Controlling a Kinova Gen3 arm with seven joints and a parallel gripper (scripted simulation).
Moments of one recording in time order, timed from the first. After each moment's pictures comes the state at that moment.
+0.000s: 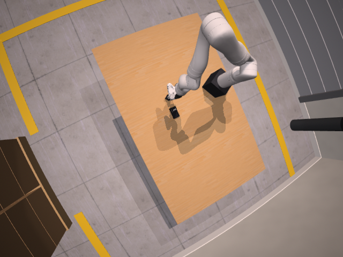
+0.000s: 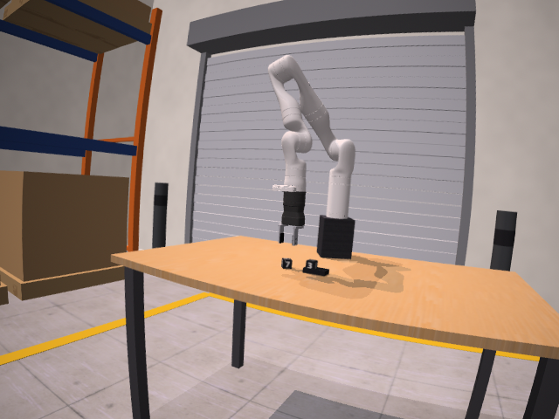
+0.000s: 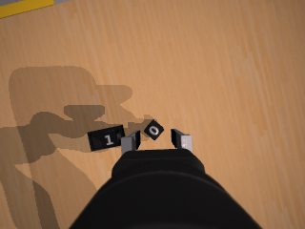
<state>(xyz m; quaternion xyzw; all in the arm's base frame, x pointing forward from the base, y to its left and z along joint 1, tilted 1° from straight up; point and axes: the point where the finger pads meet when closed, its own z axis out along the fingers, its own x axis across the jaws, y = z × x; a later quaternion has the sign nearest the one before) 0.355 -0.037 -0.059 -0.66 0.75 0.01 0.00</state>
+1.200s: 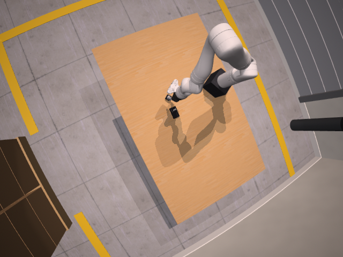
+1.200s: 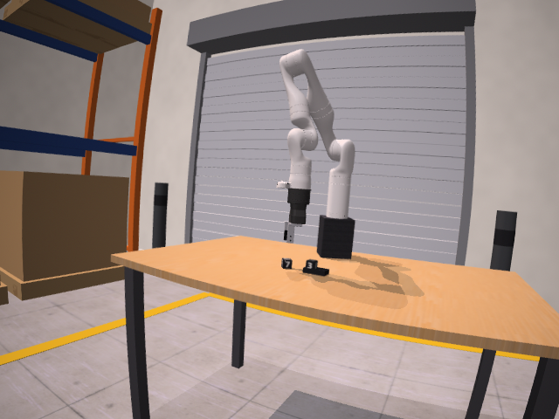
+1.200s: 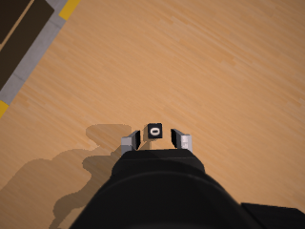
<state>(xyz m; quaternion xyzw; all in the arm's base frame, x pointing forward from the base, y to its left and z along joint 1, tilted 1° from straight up) 0.355 -0.035 -0.049 -0.34 0.94 0.00 0.01</state>
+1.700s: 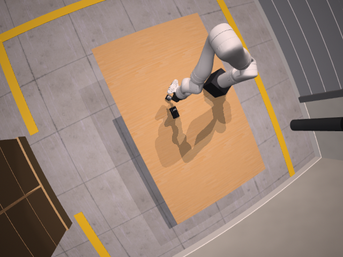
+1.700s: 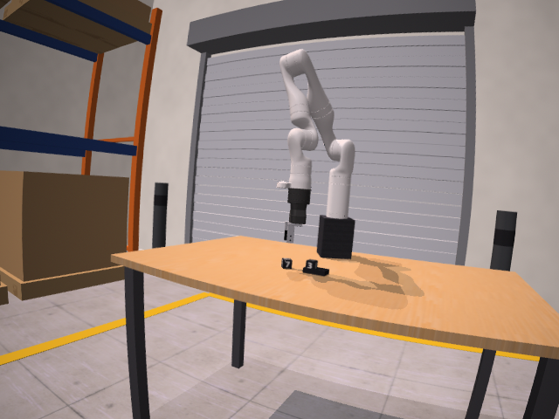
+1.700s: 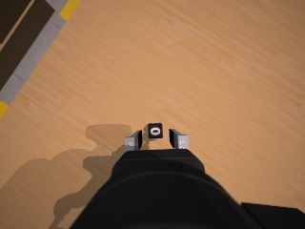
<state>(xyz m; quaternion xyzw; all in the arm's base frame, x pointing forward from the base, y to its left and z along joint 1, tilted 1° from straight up) 0.356 -0.034 -0.049 -0.34 0.94 0.00 0.01</state>
